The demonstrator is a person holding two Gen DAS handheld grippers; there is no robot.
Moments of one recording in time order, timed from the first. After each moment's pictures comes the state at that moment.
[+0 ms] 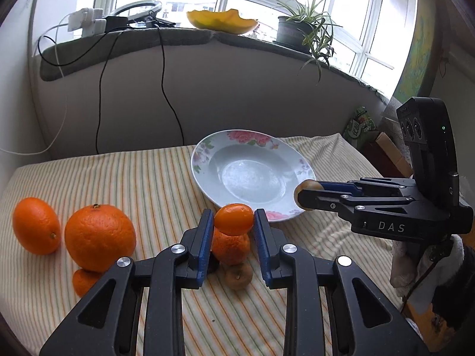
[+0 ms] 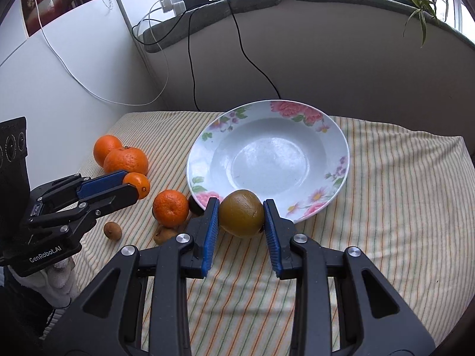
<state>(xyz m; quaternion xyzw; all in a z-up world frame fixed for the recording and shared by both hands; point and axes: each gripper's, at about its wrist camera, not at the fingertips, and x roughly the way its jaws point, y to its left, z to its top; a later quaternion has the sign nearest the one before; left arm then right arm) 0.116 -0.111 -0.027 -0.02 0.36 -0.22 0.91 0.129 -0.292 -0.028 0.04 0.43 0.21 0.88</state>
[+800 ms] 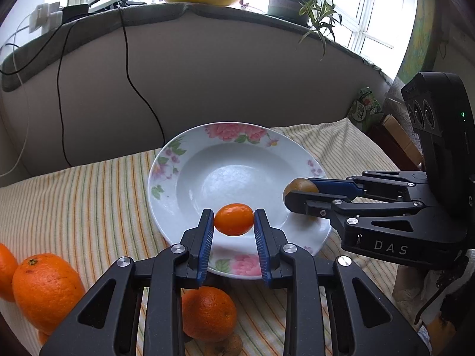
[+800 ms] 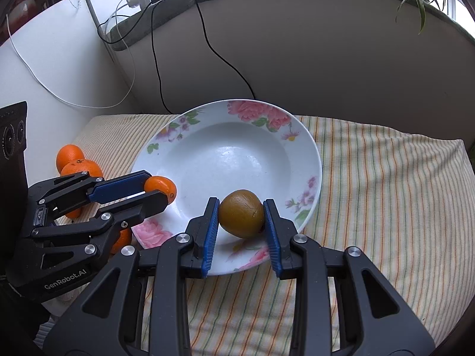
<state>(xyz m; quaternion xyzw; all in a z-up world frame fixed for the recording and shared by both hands) 0.170 -0.159 -0.052 0.01 0.39 -0.23 0.89 0.172 -0.308 -0.058 0.03 0.45 0.17 0.88</state>
